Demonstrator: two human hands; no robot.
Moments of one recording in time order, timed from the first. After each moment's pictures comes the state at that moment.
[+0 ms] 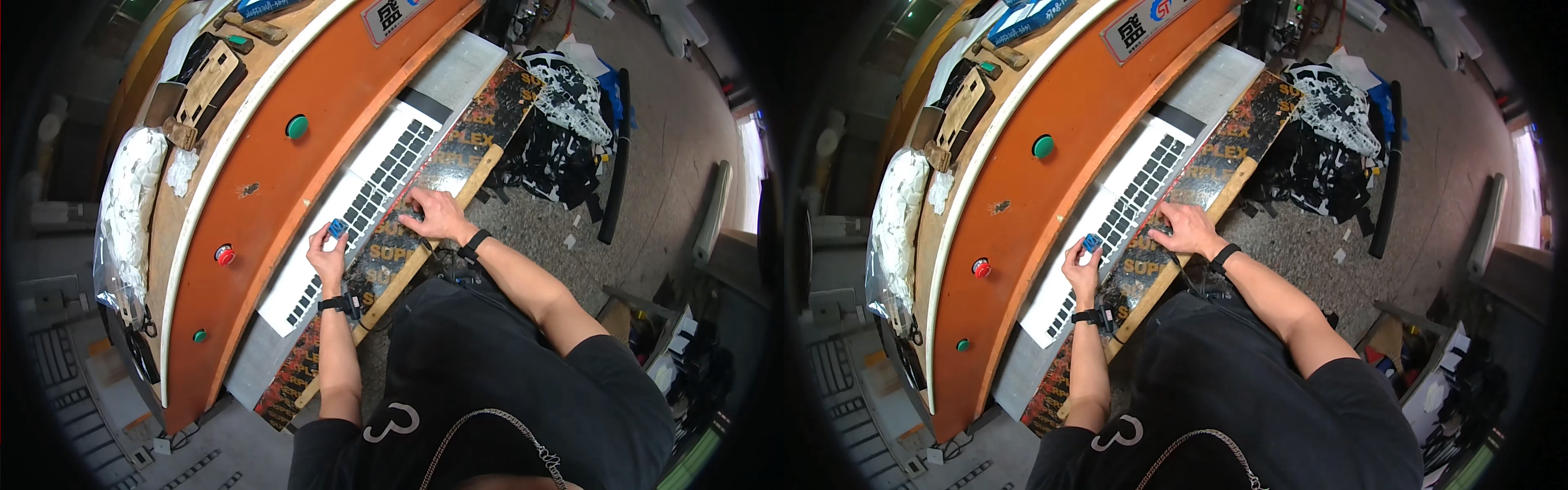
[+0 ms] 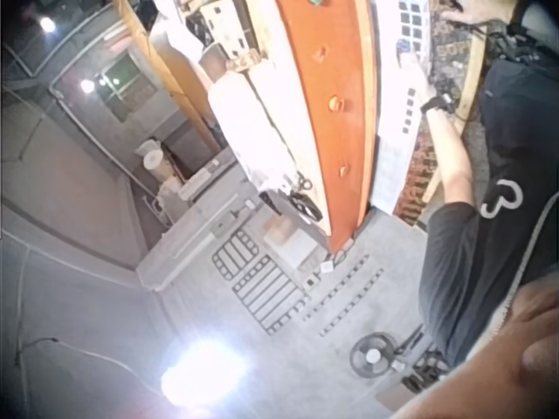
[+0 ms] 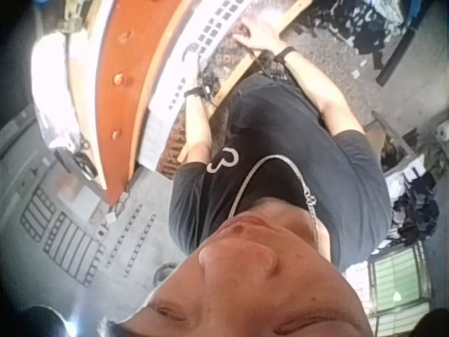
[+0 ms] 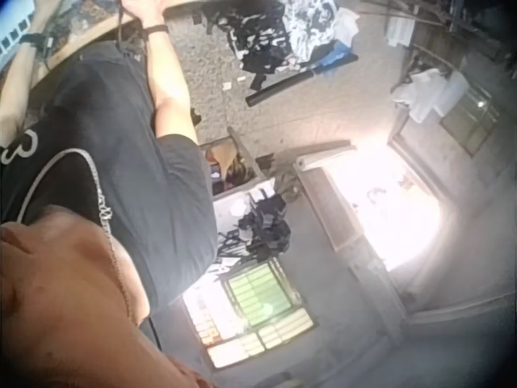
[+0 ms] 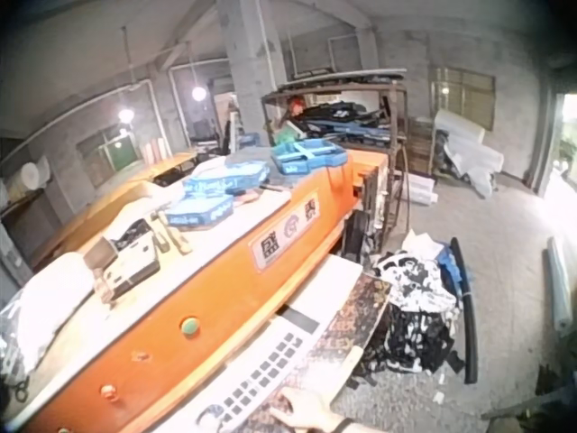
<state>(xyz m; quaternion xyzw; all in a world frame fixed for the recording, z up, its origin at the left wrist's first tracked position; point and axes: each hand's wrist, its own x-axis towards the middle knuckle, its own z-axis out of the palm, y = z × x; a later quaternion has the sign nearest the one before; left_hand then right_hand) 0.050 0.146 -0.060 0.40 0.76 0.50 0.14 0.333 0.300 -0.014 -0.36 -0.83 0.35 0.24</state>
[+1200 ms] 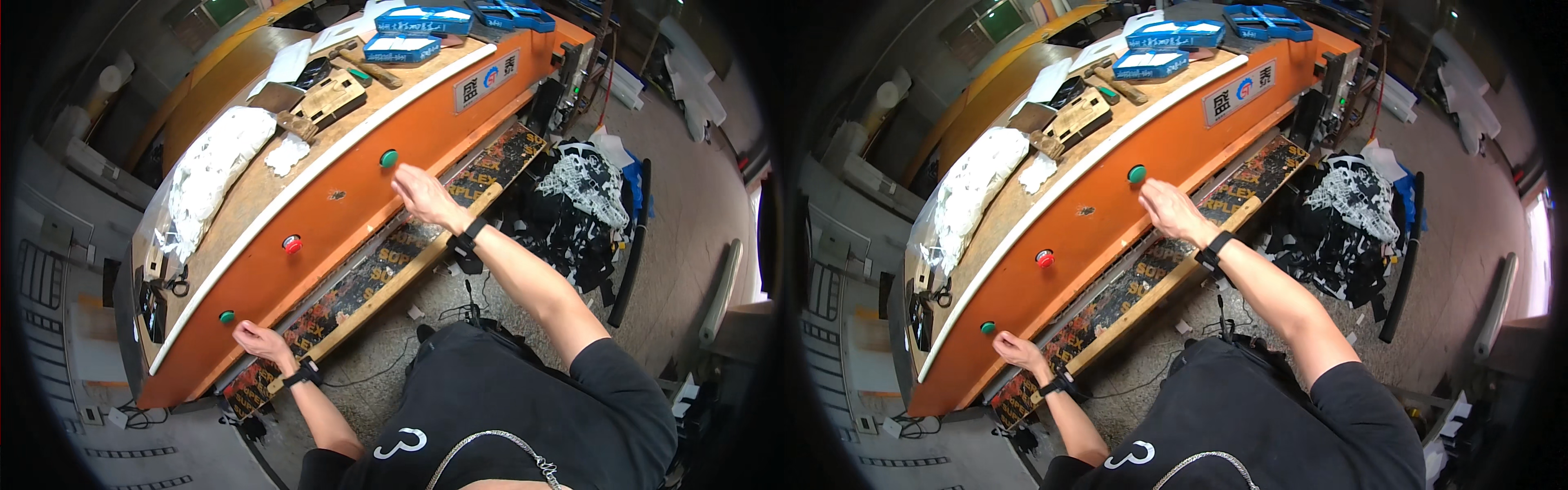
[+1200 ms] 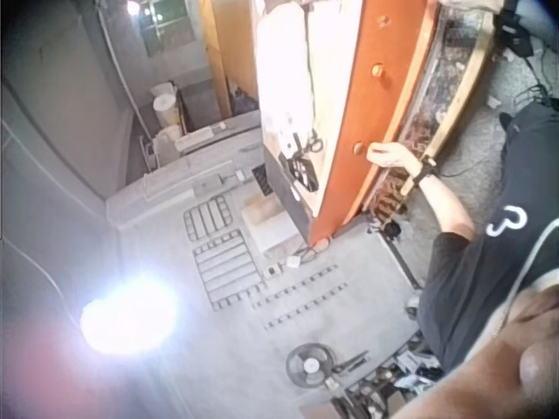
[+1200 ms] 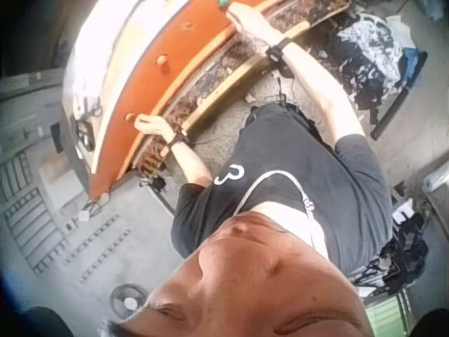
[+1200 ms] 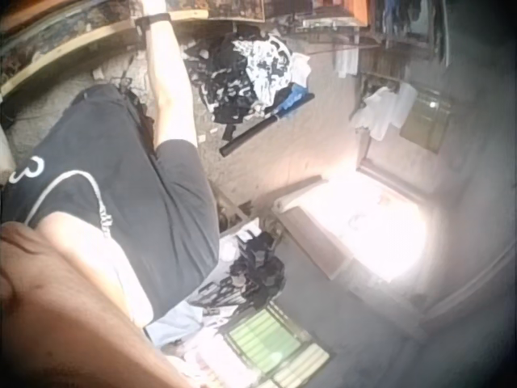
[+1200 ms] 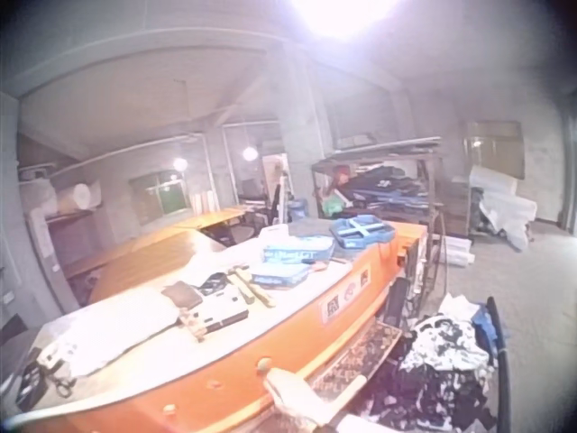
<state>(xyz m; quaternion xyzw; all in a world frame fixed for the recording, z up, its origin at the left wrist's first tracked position) 0.030 -0.110 0.093 0.20 0.74 0.42 -0.48 0.309 0.296 0.165 -0.14 -0.87 0.24 0.41</state>
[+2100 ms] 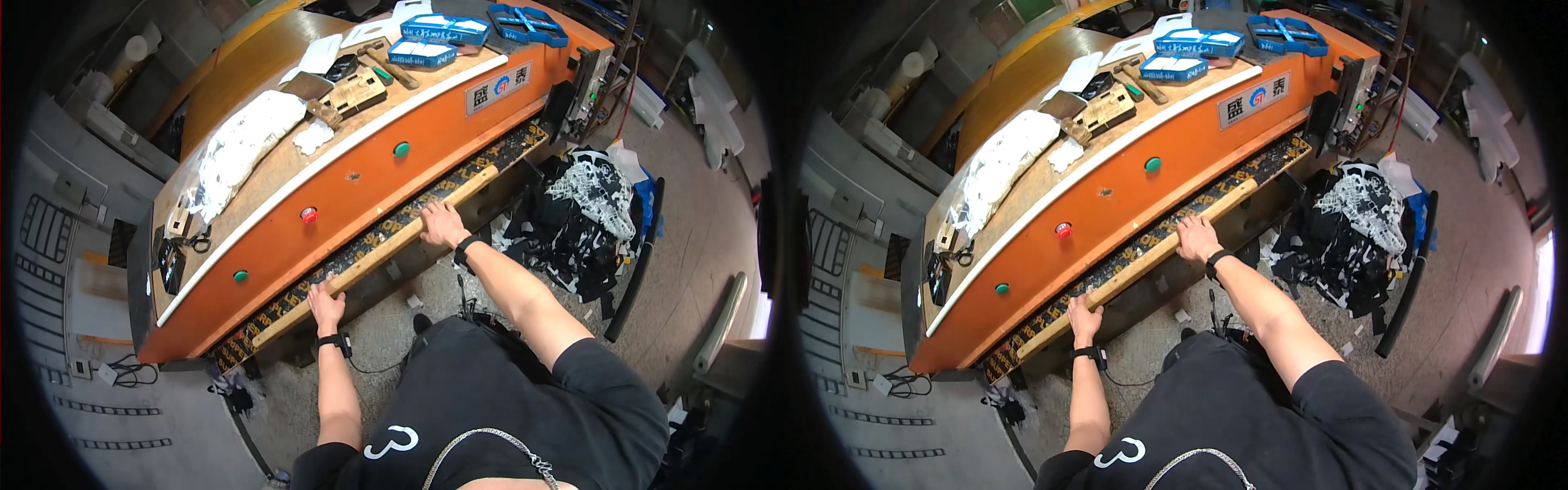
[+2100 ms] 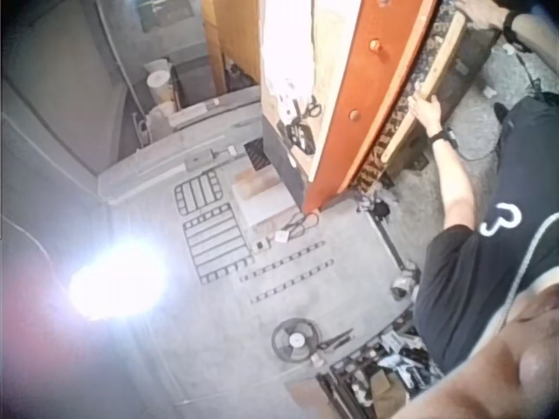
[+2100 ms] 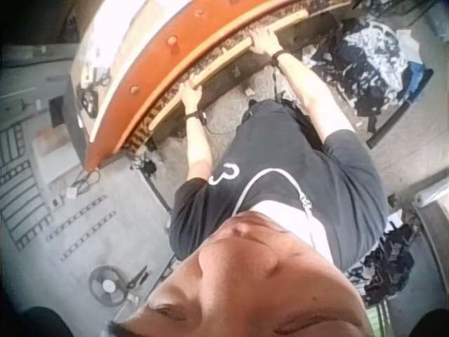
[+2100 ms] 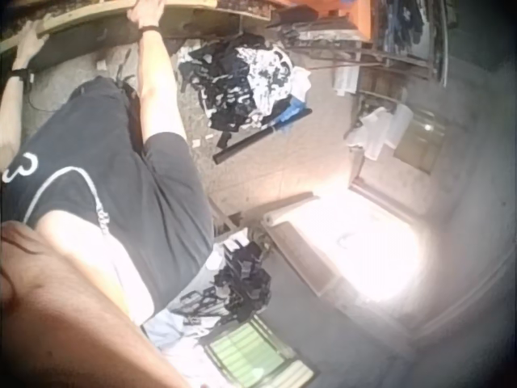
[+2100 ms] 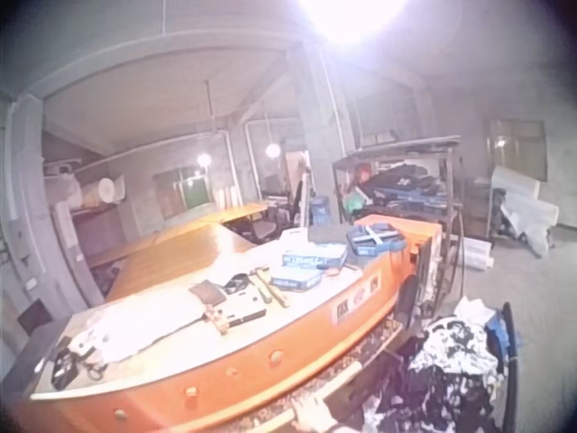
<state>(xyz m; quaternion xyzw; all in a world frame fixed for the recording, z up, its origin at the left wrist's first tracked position) 0.122 -0.076 0.042 0.32 0.93 0.17 -0.02 0.333 0.268 0.055 -0.27 -0.95 0.09 0.11</state>
